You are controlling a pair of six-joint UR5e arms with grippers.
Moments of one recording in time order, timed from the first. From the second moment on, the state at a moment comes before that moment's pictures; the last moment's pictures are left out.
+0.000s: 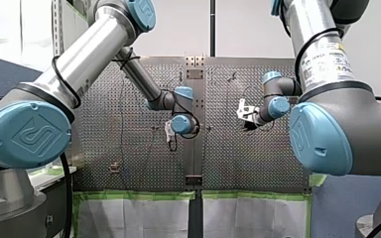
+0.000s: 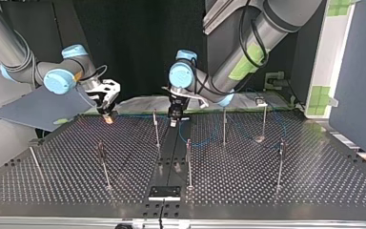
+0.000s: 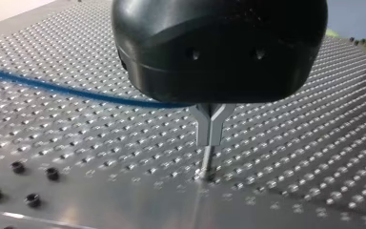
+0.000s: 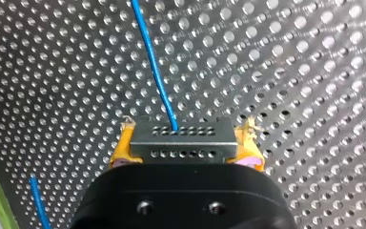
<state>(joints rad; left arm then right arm) -0.50 -2.24 -1.52 -2.57 -1.83 -1.71 1.82 -1.04 1.60 -0.26 1.23 1.75</state>
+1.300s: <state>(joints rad) -0.50 -2.26 -1.40 -2.81 -1.84 -1.57 1.80 -1.04 1.56 -0.26 1.21 1.75</state>
